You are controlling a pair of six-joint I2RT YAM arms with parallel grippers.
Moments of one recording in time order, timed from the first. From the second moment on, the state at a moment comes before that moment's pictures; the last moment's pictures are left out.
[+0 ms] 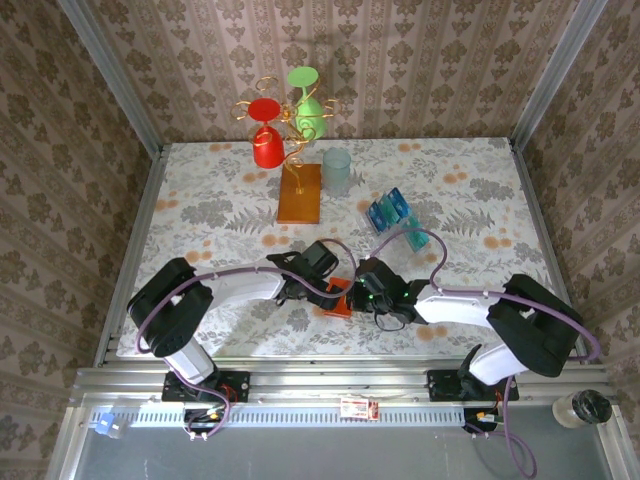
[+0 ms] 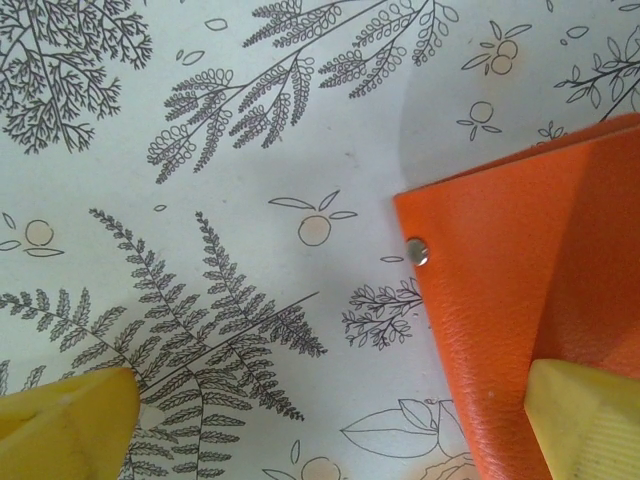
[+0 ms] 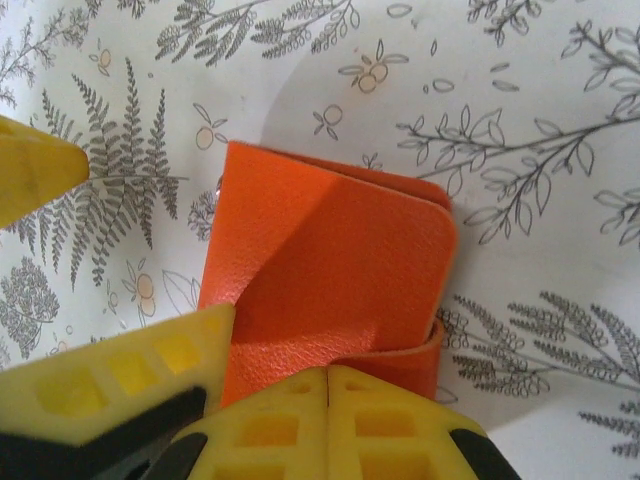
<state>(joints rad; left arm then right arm) -0.94 1.64 0.88 -0.41 -0.13 -0.32 0.83 1.46 0.57 0.01 -0.03 0.93</state>
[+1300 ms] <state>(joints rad) -0.65 1.11 0.73 -0.36 -0.15 -0.40 0.30 1.04 0.78 -0.58 -0.06 0.69</state>
